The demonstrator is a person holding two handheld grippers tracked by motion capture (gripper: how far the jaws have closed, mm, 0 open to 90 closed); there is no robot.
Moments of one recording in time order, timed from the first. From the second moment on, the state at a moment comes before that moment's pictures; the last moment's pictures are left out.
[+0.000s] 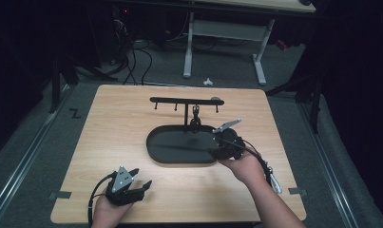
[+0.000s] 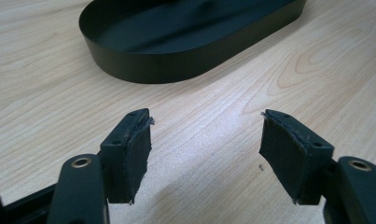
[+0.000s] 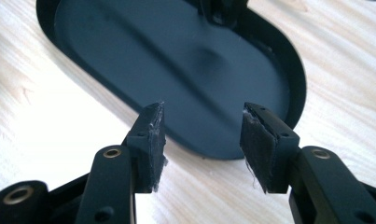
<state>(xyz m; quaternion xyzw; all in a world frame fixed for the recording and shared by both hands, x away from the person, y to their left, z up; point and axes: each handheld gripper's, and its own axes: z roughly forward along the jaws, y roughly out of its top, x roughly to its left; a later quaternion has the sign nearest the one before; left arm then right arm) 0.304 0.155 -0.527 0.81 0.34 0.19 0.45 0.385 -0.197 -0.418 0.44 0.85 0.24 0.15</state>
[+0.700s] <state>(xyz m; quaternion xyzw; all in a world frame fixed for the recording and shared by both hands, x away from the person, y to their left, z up) 0.306 0.154 -0.527 0.81 0.34 0.18 0.44 0.326 -0.229 -0.480 0.42 0.84 0.31 0.15</state>
